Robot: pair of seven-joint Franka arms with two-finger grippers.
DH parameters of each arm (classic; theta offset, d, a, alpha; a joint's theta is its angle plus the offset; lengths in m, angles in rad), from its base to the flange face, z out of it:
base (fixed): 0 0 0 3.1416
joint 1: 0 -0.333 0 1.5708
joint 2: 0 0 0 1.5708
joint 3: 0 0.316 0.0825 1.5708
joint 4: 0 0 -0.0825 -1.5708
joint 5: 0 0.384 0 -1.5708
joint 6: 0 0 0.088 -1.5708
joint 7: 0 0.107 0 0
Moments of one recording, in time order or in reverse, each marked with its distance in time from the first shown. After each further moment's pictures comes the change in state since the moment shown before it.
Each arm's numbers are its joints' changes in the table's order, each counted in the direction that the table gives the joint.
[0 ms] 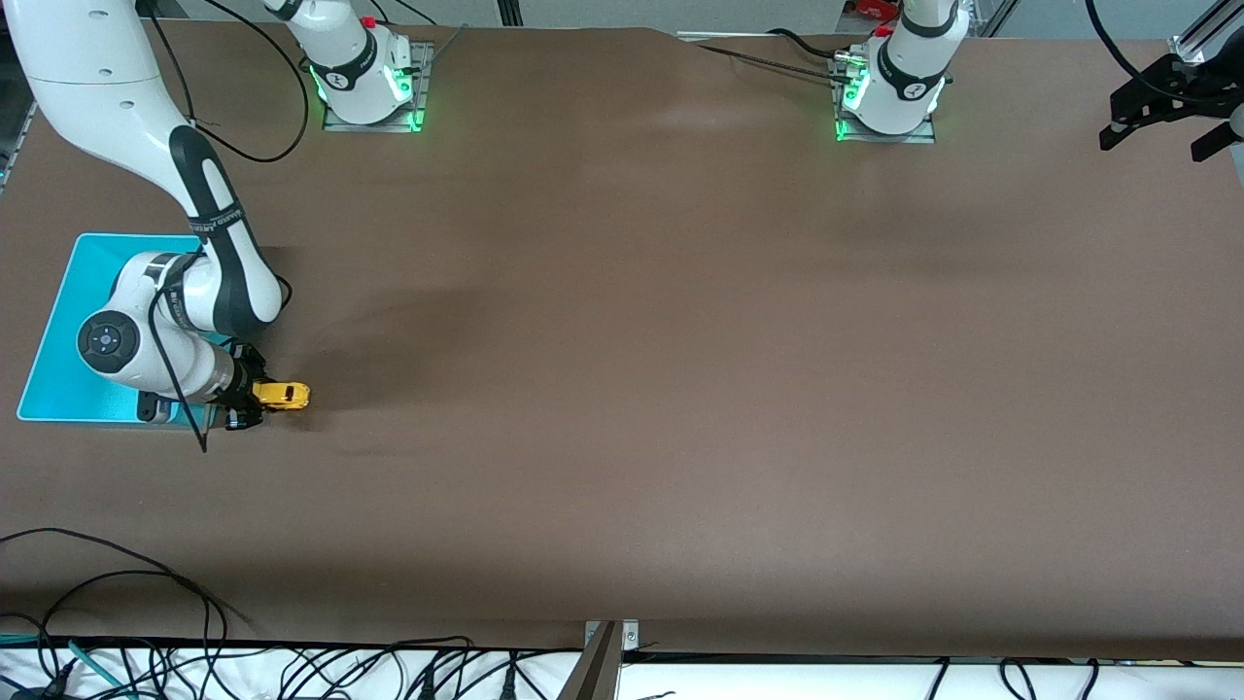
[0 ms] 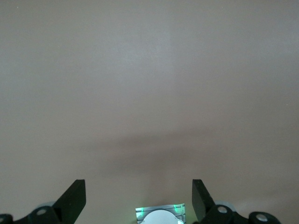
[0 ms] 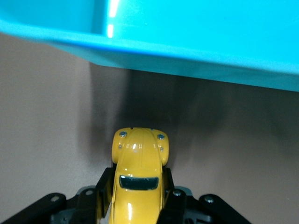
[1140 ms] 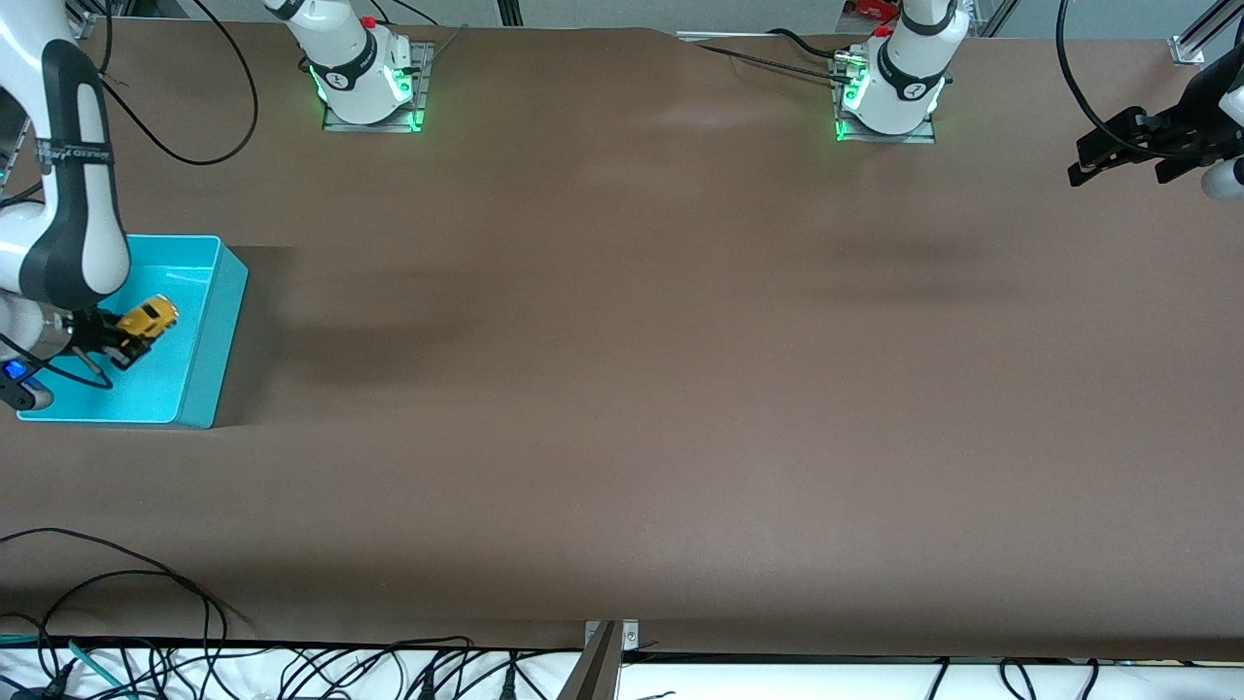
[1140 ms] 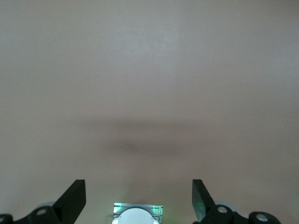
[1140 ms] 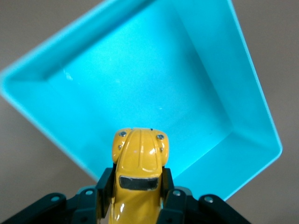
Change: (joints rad) left arm 0.134 0.080 0.092 0.051 0.000 0.011 -0.182; right arm 0.052 -0.144 -0.164 0.151 -0.098 0.532 -1.068
